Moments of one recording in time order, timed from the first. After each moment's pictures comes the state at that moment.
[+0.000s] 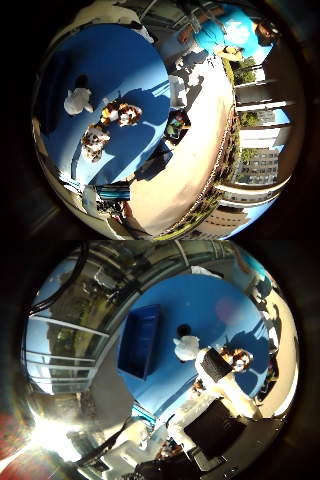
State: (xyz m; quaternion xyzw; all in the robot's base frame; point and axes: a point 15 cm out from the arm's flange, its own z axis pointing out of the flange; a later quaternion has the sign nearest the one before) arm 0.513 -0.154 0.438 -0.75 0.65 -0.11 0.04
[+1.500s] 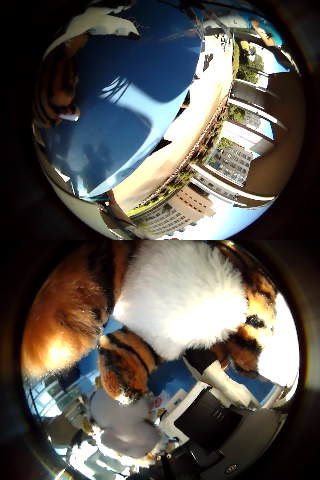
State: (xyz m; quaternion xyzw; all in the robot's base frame) arm 0.526 -0.254 0.140 -0.74 0.64 0.01 -0.22
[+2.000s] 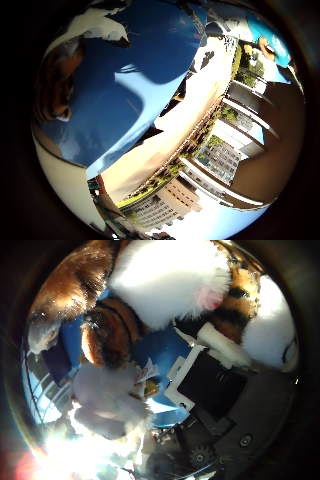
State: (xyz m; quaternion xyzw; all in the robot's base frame) arm 0.513 -0.268 0.149 -0.74 0.63 0.02 -0.25
